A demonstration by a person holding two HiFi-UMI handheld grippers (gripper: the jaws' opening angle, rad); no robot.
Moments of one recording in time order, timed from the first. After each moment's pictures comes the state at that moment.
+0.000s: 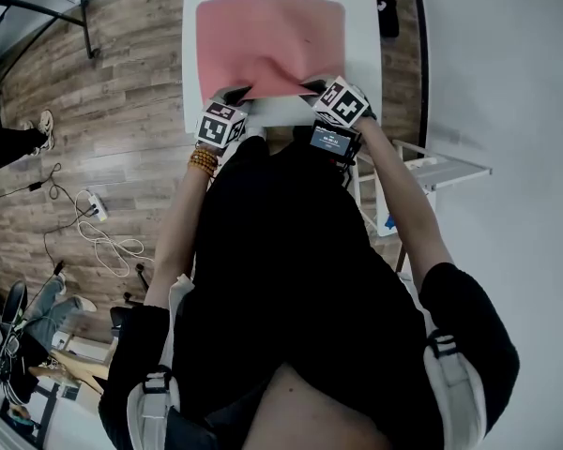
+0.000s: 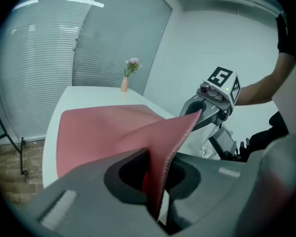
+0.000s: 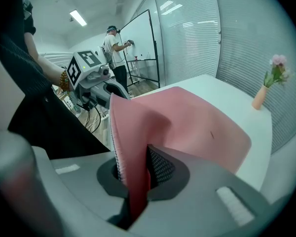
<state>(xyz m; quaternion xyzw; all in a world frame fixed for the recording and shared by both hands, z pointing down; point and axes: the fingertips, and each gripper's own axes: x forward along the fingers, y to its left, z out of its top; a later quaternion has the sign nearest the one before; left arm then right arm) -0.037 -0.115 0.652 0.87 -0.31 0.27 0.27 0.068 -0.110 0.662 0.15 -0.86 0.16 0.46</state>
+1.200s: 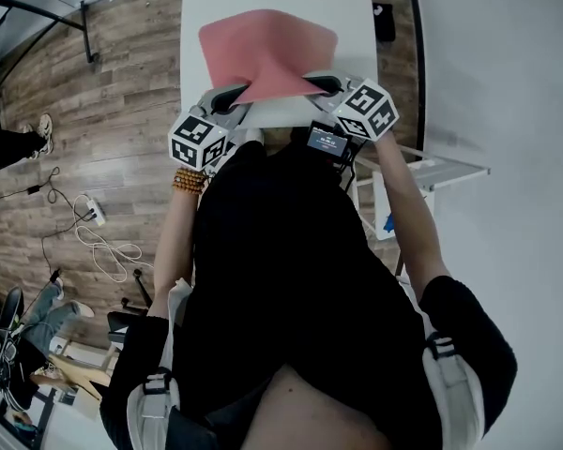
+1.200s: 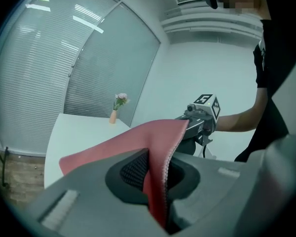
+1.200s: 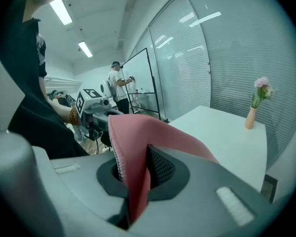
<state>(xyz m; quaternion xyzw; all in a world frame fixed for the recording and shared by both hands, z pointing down) -0.041 -0.108 0.519 0.92 -0.29 0.12 0.22 0.045 -0.115 0.523 0.18 -0.92 0.16 0.29</state>
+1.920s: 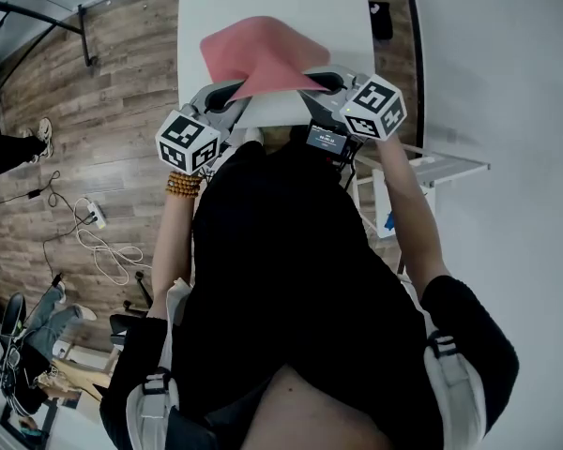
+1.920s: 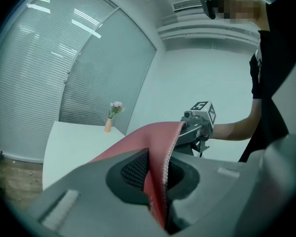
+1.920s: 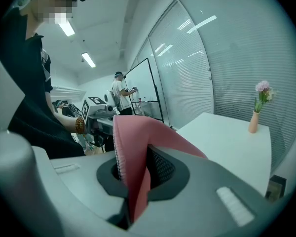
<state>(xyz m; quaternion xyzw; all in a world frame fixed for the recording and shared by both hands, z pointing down) -0.040 -0.106 0.473 0.94 -0.28 0.08 0.20 0.036 -0.108 0.479 0.17 -0.94 0.18 0.24</state>
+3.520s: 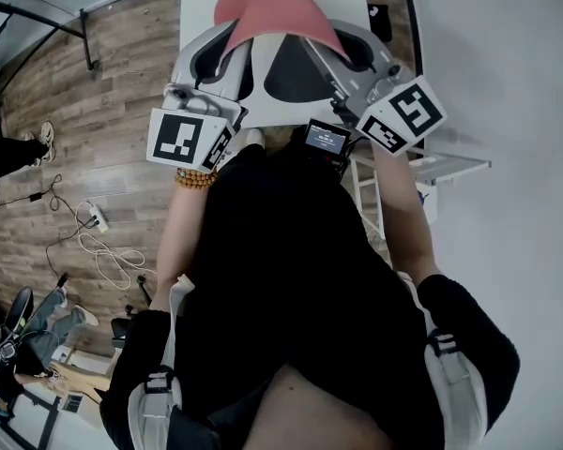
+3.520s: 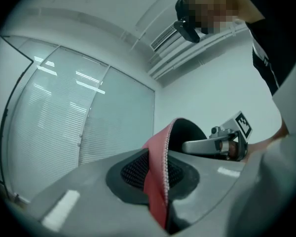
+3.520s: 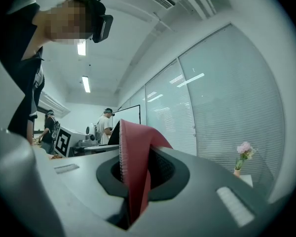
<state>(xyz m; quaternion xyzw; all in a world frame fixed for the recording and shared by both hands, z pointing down) -0.048 -0.150 0.285 0.90 -0.43 -0.08 0.00 0.028 -0.141 0.288 0.31 -0.95 0.04 0.00</state>
